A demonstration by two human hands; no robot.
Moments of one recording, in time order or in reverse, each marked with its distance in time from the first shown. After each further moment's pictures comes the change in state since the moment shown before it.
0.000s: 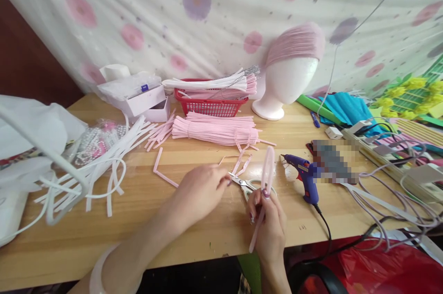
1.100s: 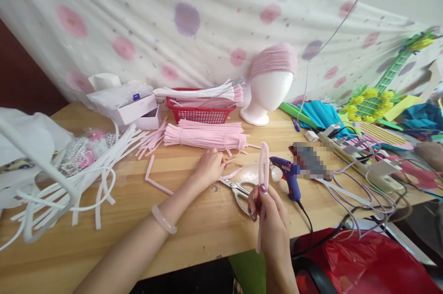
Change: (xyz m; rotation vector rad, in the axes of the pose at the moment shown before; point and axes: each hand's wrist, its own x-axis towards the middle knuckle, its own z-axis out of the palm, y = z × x) left_hand 0.083 -0.014 0.041 -0.006 0.063 -0.024; right_hand 0.004 -0.031 -0.004 -0.108 -0.018 -0.021
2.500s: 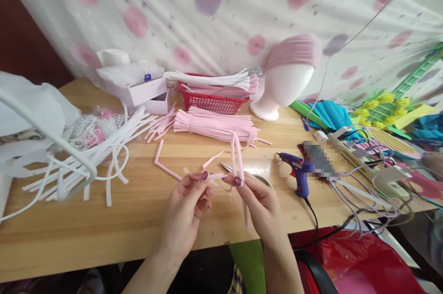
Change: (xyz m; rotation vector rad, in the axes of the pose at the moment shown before) left_hand -0.139 0.010 -0.007 -1.895 0.456 -0.574; right_hand -0.001 -0.011 0.028 -0.312 -0.396 -0.123
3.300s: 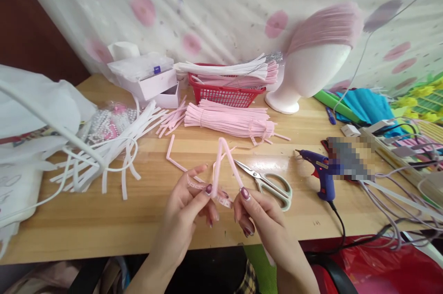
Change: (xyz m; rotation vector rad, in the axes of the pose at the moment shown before) left_hand -0.016 0.016 -0.016 0.344 -0.054 0.083; right_hand -0.014 0.004 0.009 0.216 -0.309 0.286
